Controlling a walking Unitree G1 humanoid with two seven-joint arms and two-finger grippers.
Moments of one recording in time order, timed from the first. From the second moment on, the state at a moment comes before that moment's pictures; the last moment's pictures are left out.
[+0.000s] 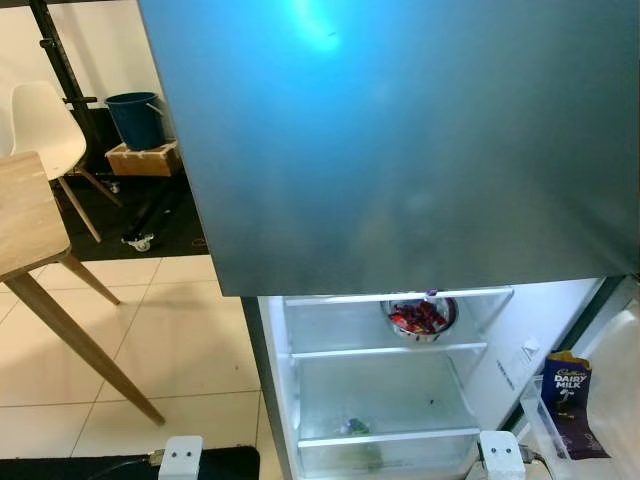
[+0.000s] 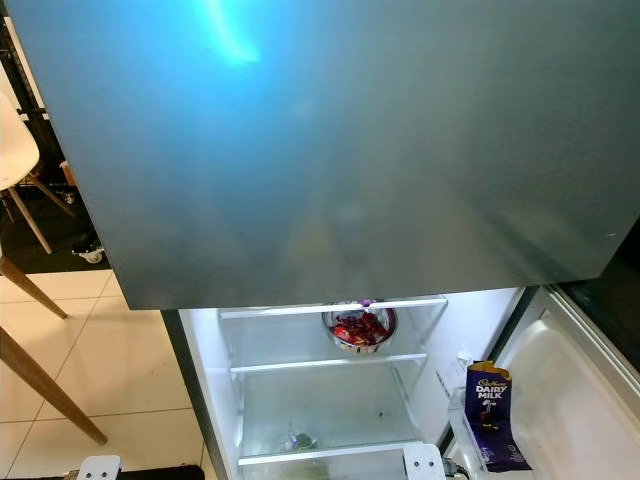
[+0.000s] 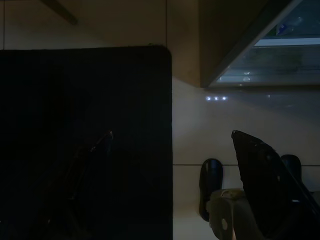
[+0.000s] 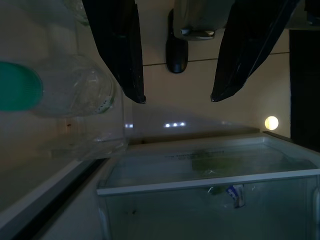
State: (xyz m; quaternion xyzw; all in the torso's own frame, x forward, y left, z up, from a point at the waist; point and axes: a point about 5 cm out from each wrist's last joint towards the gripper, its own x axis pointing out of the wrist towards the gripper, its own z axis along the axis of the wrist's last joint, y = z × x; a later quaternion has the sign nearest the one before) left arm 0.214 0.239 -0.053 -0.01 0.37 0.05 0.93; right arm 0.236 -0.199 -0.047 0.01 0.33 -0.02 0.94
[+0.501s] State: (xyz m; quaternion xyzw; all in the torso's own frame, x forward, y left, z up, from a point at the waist) left arm 0.216 0.238 -0.052 0.00 0.37 0.04 0.93; right arm 0.231 -0.194 -0.052 0.01 0.35 -0.02 0.94
